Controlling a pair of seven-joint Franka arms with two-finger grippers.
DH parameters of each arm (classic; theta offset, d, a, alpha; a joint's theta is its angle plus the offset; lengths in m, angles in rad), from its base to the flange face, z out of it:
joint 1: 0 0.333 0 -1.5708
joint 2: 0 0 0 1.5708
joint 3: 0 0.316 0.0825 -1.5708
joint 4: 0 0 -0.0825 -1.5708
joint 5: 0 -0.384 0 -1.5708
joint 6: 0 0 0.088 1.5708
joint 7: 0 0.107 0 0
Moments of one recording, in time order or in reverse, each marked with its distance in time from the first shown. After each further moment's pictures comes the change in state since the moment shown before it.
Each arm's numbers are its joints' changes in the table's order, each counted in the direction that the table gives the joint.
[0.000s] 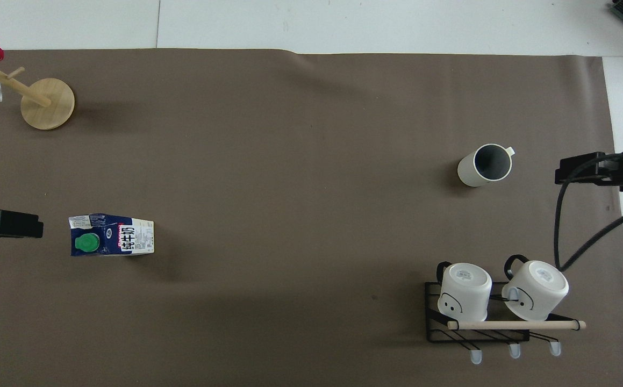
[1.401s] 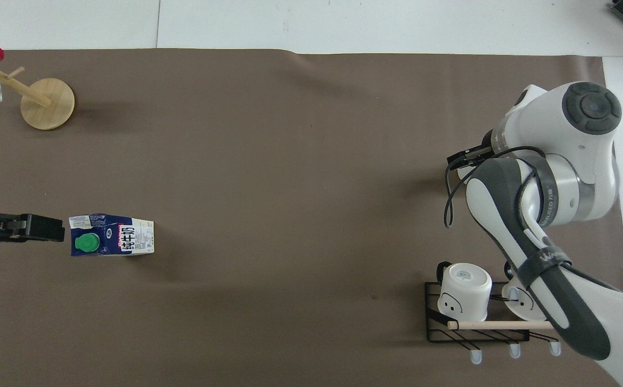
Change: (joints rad) left arm 0.000 0.000 -0.003 0.124 0.000 0.086 0.003; right arm 0.048 0.329 -0.003 0.185 0.020 0.513 -0.287
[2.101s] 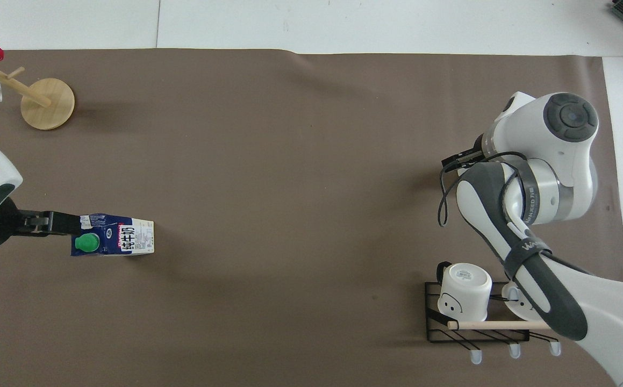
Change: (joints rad) left arm -0.004 -0.010 -0.021 0.155 0.000 0.197 0.003; right arm -0.004 0.062 -0.004 0.028 0.000 0.087 -0.024
